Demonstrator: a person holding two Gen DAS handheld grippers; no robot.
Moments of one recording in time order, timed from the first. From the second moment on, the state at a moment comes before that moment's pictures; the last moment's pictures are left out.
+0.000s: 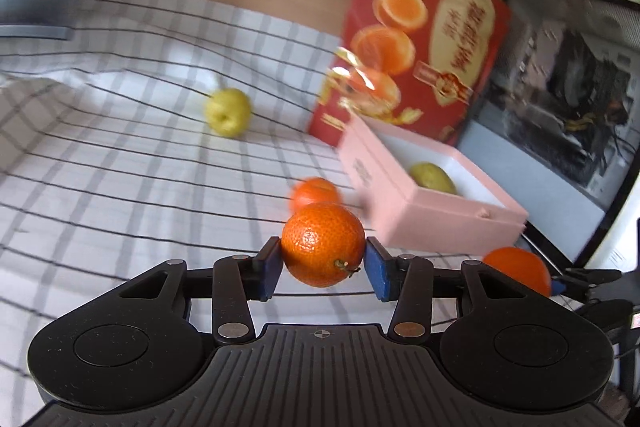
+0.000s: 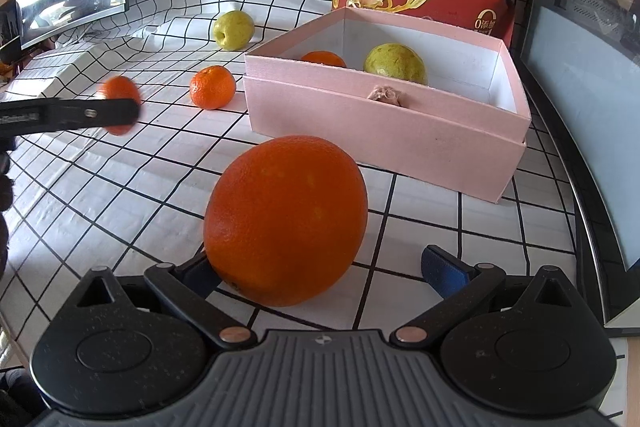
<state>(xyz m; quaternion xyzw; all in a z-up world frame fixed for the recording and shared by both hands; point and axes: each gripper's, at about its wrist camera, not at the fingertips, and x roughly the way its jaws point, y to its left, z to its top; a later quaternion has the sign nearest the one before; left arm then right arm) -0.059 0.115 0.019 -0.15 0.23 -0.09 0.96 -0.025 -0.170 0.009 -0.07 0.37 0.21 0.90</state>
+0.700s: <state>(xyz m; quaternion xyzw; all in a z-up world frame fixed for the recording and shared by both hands) -0.071 0.167 0.000 -0.28 0.18 -0.03 0.94 0.052 -0.024 0.072 -0.05 0.39 0.27 0.88</state>
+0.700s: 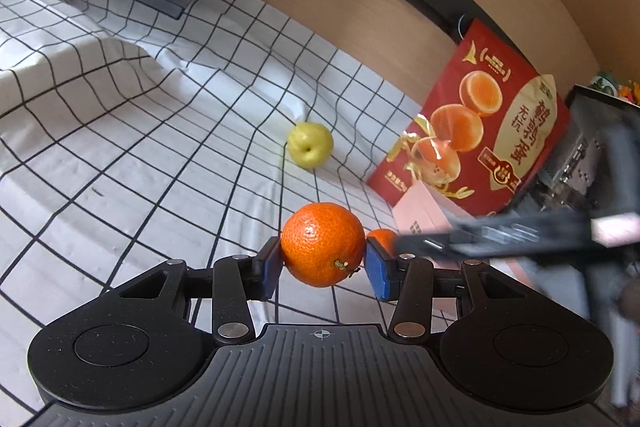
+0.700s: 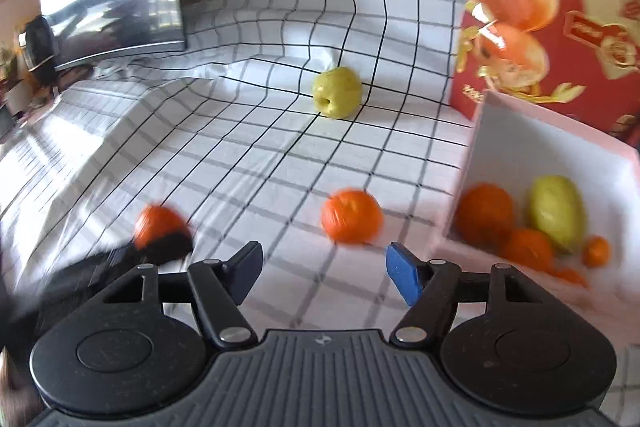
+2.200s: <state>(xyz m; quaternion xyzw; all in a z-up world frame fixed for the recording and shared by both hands) -0.063 0.164 -0.004 -0.26 0.21 -0.02 0.94 -0.053 -0.114 0.055 -0.17 0.29 0.22 0.92</state>
